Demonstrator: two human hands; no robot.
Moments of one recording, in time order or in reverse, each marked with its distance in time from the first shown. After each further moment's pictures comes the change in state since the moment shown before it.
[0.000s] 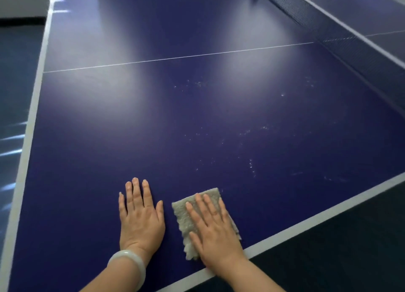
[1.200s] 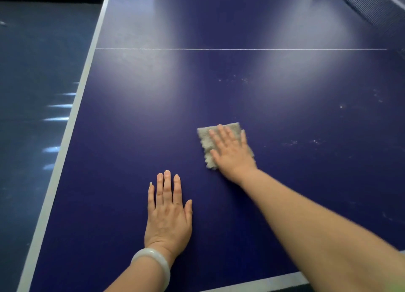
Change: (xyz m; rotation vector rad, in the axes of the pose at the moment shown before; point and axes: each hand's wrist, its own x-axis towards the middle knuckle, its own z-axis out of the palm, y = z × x) left_hand 0.002 0.001 -0.001 -0.010 -0.022 -0.017; right_hand 0.217 0.040 -0.025 -0.129 -0.143 0.004
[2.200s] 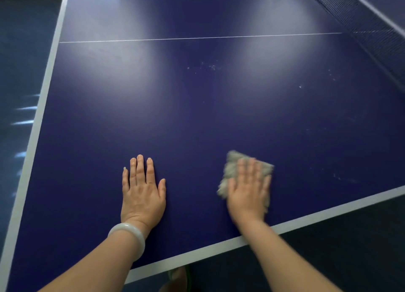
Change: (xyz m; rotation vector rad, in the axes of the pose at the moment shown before) left_hand -0.002 0.000 -0.001 0.002 0.012 -0.016; right_hand -0.180 0.026 0.047 0.217 0.195 0.520
